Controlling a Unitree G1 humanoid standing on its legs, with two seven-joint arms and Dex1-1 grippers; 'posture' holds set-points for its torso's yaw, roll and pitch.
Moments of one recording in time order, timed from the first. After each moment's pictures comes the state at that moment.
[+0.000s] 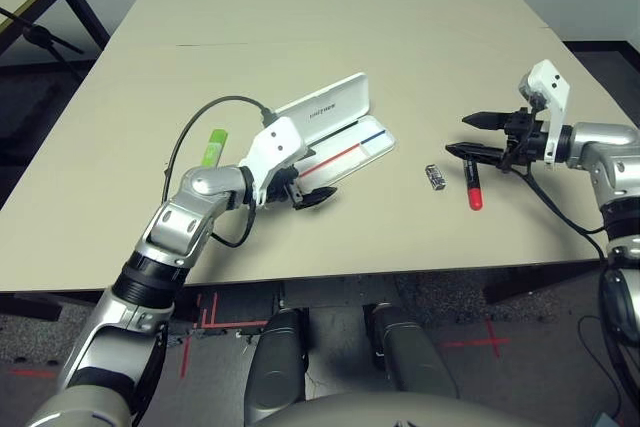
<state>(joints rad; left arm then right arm) -0.47 0.53 -0.29 -0.10 -0.20 0.54 -0.82 -0.70 -0.70 -0.02 0.59 0.20 0.27 1.24</state>
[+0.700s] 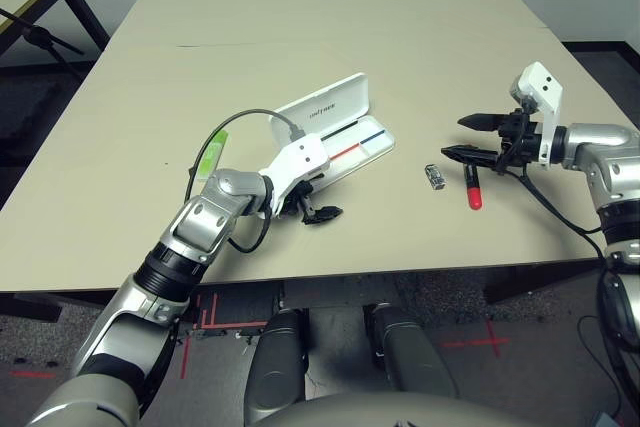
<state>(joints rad) -0.52 0.53 -0.37 -0.06 -0.13 0.70 -0.87 -0.69 -0.69 -0.01 0.55 0.20 0.28 1.20</state>
